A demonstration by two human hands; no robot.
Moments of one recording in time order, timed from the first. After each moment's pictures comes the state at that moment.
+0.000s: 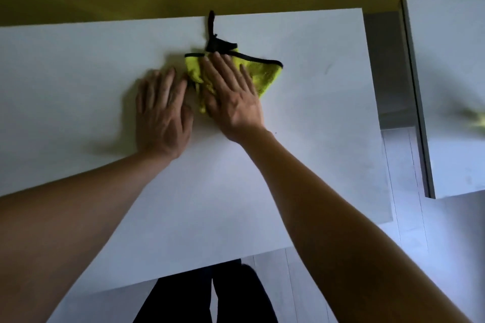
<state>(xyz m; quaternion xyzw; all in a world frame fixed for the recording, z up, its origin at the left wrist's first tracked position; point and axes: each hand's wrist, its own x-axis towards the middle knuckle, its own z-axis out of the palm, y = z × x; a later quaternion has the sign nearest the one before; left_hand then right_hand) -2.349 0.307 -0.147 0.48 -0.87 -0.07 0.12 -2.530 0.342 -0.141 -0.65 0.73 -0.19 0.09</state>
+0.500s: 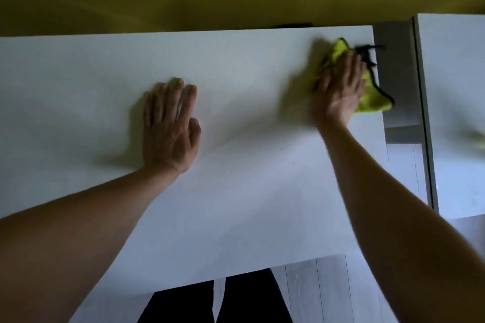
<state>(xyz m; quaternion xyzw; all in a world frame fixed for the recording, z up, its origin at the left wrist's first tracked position) -2.353 0.307 -0.146 0.50 -0.86 -0.07 0.09 -2.689 0.351 -0.143 -0.35 0.92 -0.16 0.03</state>
